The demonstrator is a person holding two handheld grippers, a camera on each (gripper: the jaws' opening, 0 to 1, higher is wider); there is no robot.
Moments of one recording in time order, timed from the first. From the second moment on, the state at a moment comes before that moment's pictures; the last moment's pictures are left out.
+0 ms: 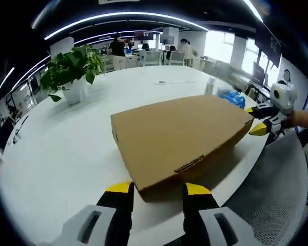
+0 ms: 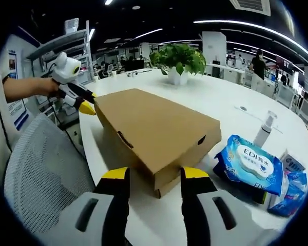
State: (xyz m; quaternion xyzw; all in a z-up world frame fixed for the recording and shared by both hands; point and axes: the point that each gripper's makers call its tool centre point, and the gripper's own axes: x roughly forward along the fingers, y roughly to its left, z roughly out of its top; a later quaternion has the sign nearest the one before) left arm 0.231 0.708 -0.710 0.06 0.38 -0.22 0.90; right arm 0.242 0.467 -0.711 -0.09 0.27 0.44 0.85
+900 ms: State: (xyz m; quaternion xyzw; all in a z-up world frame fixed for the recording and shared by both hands) left arm 0.252 0.710 -0.722 0.04 0.40 -0.20 0.89; right arm 0.268 0.470 -0.723 -0.10 0.29 0.44 0.85
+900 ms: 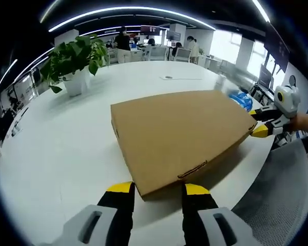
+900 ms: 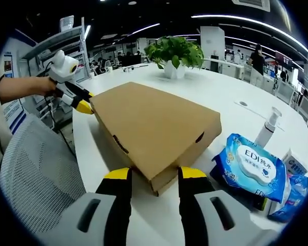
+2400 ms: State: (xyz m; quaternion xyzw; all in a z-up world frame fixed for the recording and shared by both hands) left arm 0.341 0.710 -0.723 0.06 0.41 -0.21 0.89; right arm 0.358 0.468 -0.722 -0.10 0.28 0.43 0.85
